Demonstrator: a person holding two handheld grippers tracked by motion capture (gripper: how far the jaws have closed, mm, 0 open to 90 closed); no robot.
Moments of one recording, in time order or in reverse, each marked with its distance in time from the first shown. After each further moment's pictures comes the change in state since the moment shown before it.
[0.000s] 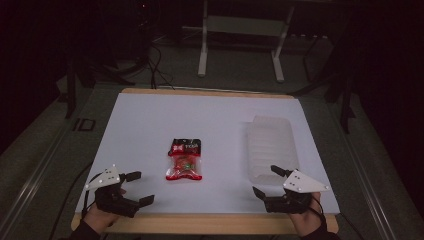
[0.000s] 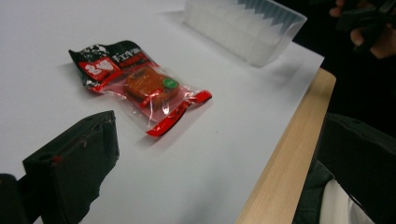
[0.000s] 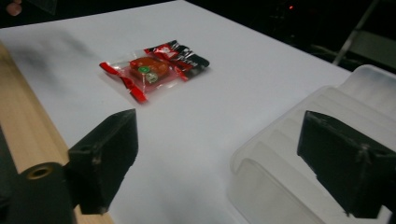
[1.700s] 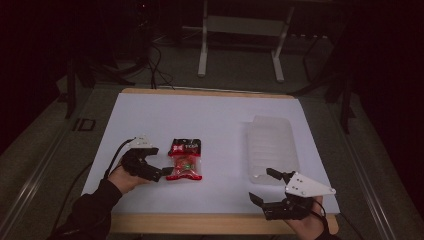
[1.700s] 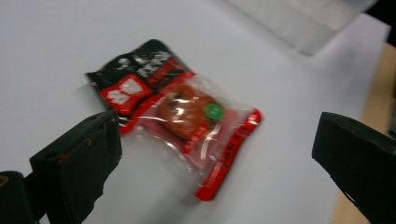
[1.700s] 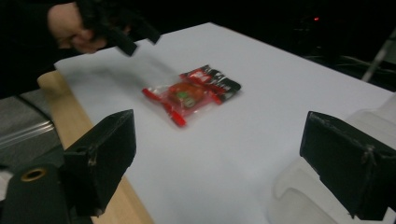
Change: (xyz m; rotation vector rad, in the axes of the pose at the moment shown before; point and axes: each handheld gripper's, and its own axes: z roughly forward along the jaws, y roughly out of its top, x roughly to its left) left arm 0.038 0.069 0.071 0.231 0.080 0.018; right arm 0.018 0.020 -0.014 -0.055 0.111 0.037
